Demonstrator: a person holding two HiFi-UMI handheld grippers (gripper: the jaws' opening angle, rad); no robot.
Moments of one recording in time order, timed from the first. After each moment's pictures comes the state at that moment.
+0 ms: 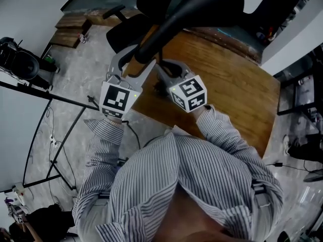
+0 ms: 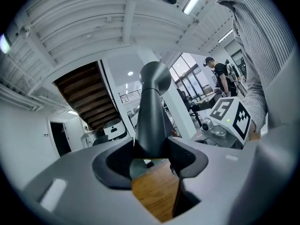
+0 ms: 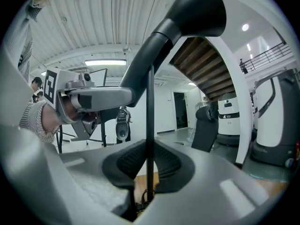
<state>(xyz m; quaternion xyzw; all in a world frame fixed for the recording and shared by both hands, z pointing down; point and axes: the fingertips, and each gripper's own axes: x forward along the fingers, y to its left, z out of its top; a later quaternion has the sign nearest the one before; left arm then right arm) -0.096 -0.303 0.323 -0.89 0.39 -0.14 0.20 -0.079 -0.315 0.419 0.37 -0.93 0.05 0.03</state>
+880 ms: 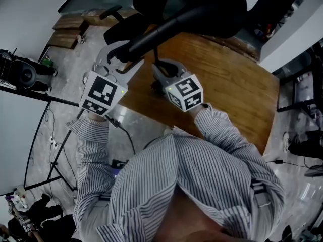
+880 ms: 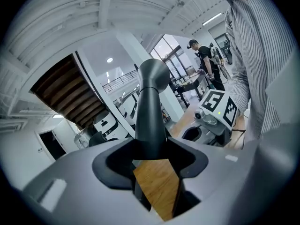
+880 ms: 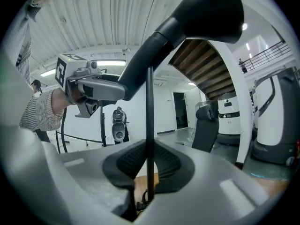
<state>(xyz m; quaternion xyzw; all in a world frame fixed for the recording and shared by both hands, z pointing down) -0.106 -0.306 0.312 -0.88 0.31 -0.28 0.23 -0.082 -0.316 0.419 0.37 -0.93 0.05 0.03</state>
